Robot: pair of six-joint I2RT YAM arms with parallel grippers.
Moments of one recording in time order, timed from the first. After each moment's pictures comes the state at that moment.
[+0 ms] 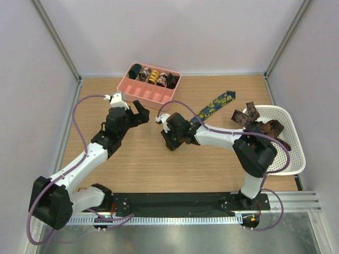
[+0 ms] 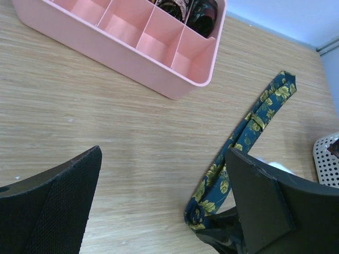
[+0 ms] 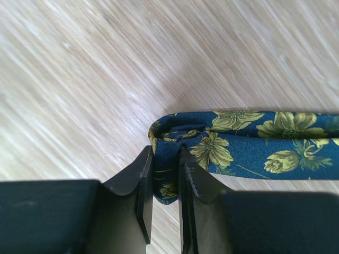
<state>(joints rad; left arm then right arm) -0.44 1.14 0.75 0.06 -0.20 -0.56 0.86 1.78 1.12 -0.25 -0.02 0.05</state>
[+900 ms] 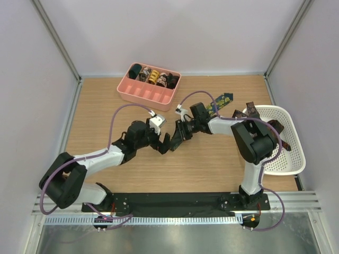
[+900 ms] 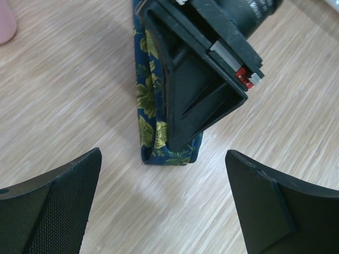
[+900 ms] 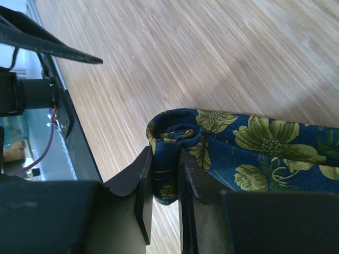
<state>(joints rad) -0.64 1.34 0.56 0.35 0.26 -0.09 0.51 1.90 1.05 -0.05 -0.80 0.26</state>
